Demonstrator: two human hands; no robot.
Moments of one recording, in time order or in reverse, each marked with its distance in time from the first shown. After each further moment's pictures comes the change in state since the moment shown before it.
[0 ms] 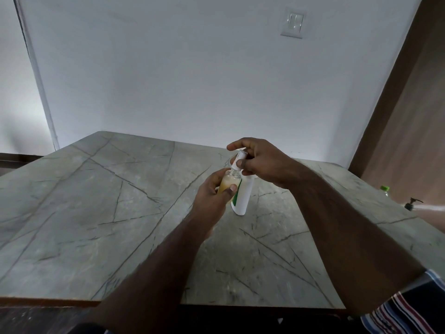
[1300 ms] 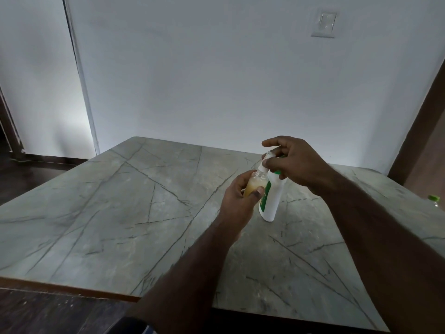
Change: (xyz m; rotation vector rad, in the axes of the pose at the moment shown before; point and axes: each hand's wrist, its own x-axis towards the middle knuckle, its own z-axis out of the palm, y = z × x) left_hand -0.006 0.017 0.001 -0.017 0.052 0.020; right_hand 0.005 0.000 0.002 -0.018 0.197 -0.034
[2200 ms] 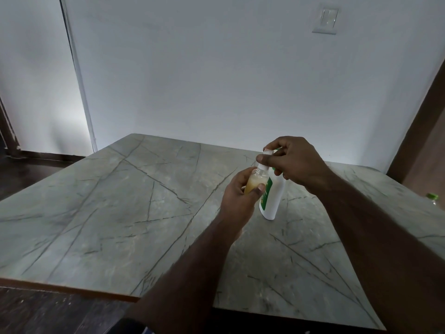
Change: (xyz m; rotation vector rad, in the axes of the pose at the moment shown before) left_hand 0.001 0.000 -0.001 -0.026 0.020 -0.023; right_hand -0.002 -0.005 0.009 -0.034 0.074 0.023
